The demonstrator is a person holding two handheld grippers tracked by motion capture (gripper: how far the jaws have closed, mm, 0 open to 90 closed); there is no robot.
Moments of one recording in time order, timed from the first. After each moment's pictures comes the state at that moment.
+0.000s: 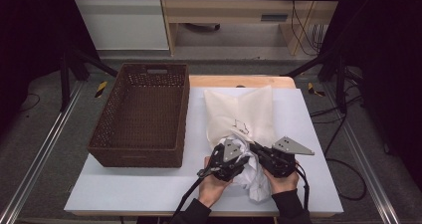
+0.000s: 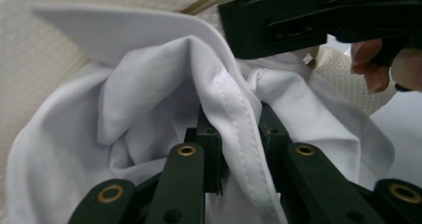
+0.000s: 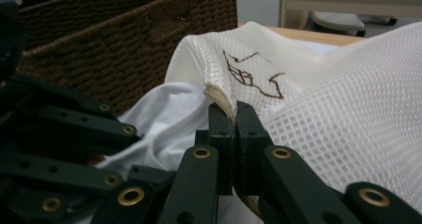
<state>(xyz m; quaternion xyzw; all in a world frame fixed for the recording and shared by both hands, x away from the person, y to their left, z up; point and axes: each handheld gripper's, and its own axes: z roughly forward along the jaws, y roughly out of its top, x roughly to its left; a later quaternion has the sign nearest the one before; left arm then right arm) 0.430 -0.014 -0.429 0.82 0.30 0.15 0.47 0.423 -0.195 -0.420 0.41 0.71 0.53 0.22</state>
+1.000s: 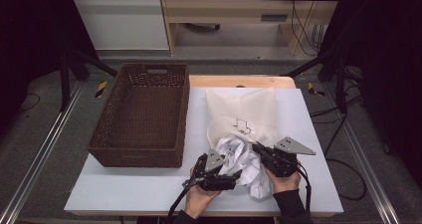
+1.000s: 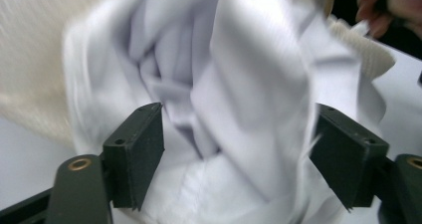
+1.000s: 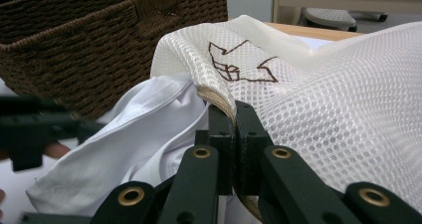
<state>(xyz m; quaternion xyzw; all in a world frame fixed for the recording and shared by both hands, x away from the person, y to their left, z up) 0.420 0.027 -0.472 0.80 0.34 0.12 0.48 0.427 -0.200 -0.427 0.42 0.71 0.52 0.22</state>
